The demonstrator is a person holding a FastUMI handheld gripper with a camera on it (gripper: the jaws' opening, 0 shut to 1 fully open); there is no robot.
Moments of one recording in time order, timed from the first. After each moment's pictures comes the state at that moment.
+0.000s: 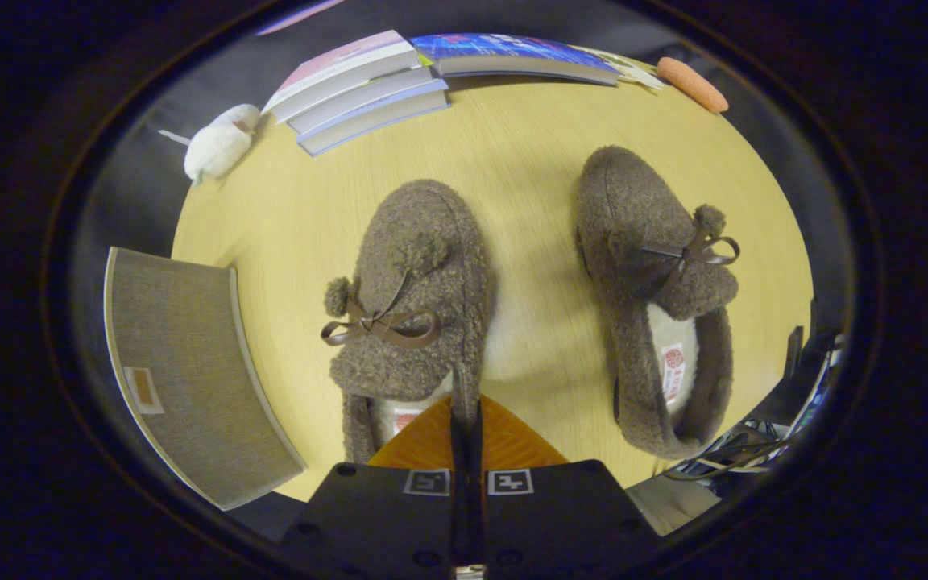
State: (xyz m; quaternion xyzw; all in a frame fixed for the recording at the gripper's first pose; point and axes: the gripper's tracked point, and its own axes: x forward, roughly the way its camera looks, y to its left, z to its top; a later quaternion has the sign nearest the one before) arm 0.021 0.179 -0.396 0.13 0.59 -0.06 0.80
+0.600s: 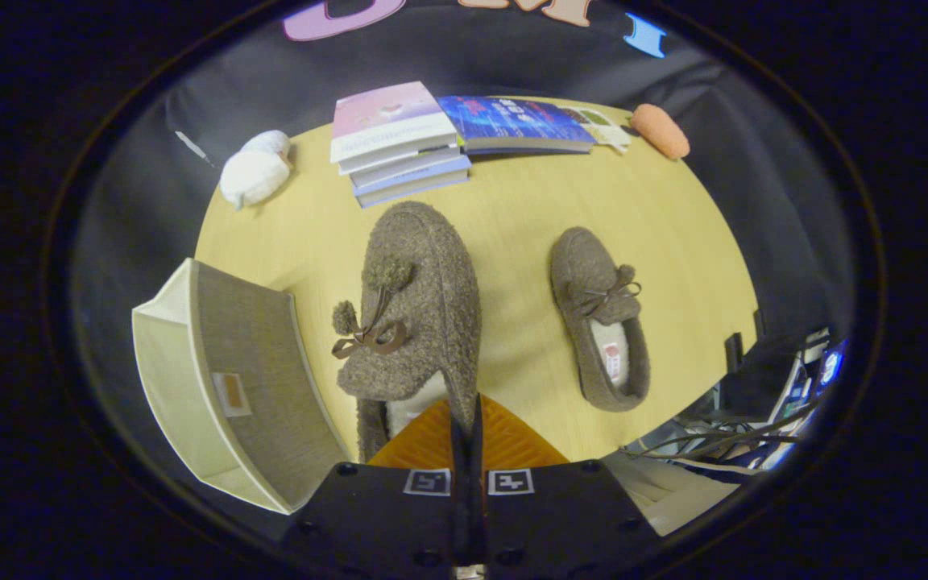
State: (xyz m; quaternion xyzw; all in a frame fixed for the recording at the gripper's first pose) arm 0.005 0.209 -0.269 0.07 0.53 -0.12 0.84
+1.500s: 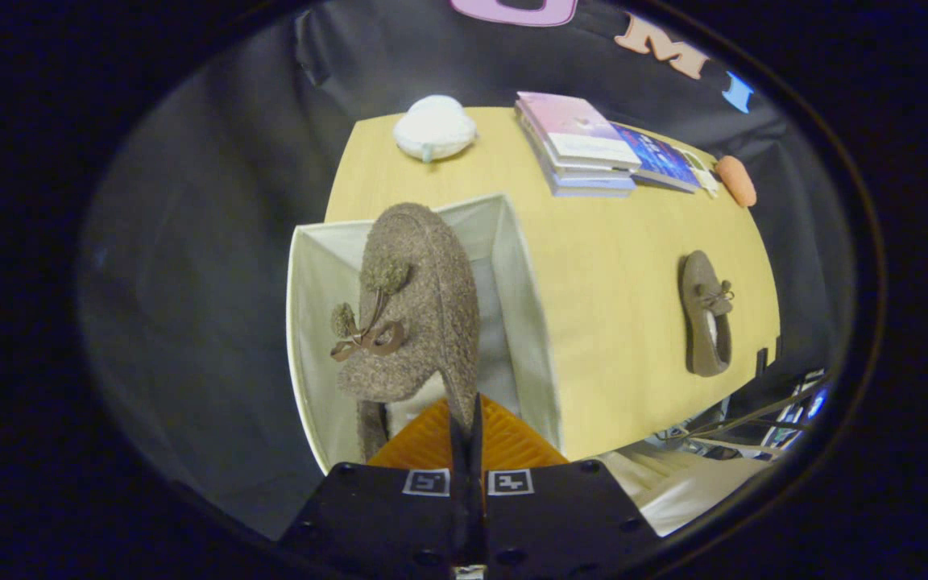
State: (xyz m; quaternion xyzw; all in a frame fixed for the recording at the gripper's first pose) arm -0.015 0.458 -0.247 0.03 0.55 -0.02 0.83
